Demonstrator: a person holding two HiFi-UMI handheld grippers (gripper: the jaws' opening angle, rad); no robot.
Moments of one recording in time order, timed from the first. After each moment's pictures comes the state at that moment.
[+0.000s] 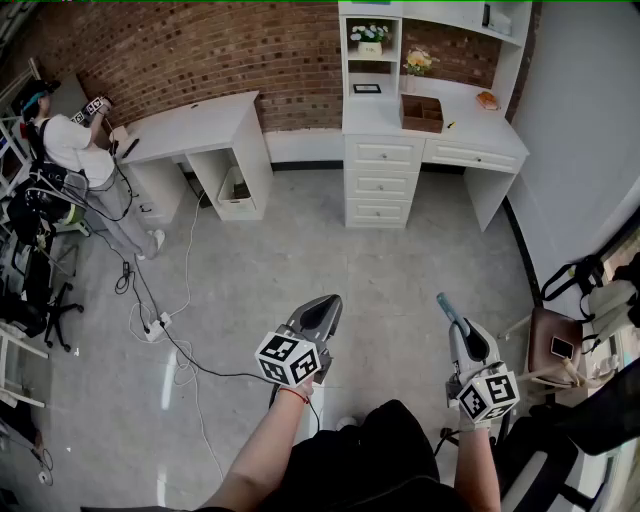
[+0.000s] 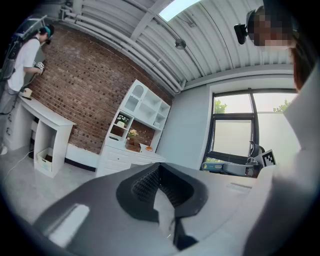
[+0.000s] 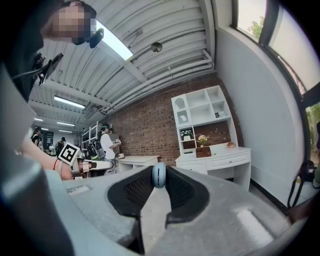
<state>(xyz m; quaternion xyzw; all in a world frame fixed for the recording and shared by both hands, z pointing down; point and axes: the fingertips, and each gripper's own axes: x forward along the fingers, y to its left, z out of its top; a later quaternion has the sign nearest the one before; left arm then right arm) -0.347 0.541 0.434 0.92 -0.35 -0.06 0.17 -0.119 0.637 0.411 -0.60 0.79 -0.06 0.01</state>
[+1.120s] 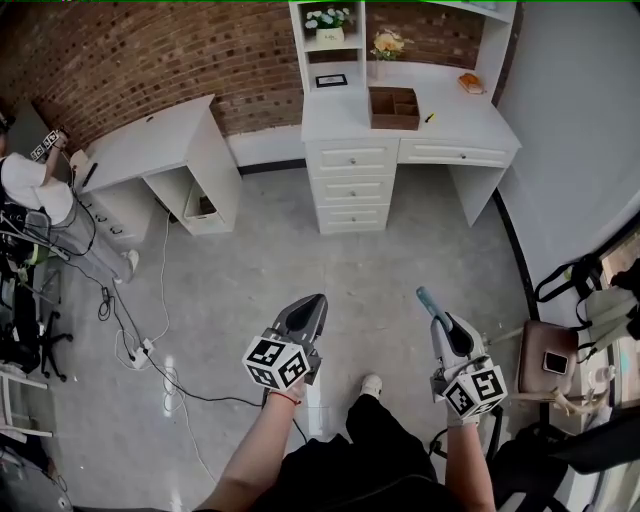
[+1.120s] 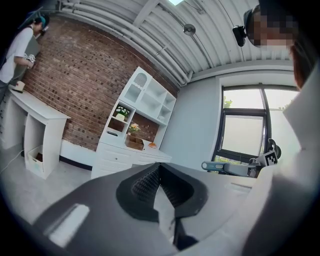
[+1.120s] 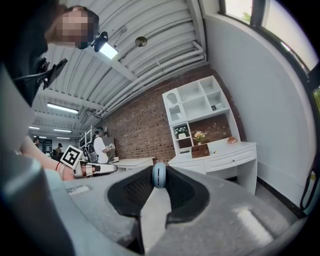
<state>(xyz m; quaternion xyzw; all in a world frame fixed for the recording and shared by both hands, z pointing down) -0.246 0.373 0.452 0.91 -0.36 -0.04 0.19 -0.034 0.467 0.427 -0.60 0.80 -0.09 0.03</state>
